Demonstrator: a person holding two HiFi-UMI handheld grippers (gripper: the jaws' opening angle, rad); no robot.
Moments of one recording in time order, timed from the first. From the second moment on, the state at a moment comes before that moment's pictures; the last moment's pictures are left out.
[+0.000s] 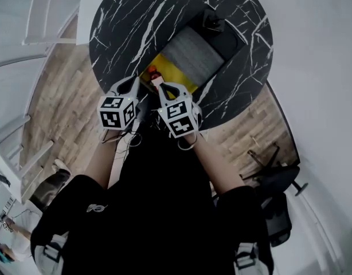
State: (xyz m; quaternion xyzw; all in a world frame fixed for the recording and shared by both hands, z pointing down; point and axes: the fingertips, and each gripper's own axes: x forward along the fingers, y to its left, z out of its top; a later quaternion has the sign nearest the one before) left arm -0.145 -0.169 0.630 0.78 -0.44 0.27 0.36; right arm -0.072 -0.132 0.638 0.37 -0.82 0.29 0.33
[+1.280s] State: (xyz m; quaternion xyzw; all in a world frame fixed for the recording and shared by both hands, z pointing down) left arm -0.184 -0.198 0.659 0.78 -0.42 0.28 0.38; right arm -0.087 -0.147 0.702 0.40 -0.72 0.40 0.40
